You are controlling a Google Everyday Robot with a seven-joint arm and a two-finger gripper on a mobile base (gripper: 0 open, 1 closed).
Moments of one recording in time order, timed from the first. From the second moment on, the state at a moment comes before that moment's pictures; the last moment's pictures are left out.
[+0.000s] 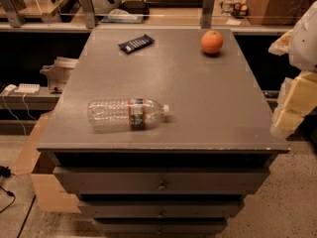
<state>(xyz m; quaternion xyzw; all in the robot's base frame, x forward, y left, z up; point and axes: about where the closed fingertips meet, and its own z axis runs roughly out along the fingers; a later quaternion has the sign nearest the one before) 0.438 -0.217 0.977 -0.60 0.78 -0.03 0.16</state>
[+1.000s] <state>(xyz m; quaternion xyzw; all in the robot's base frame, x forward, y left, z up) 0.535 -0.227 0.966 -0.52 0.80 0.03 0.29</state>
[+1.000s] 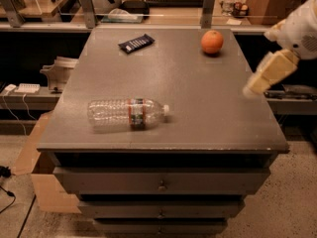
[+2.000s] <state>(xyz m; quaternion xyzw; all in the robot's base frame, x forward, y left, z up) 0.650 -0.231 0.974 -0.44 0.81 0.07 0.39</state>
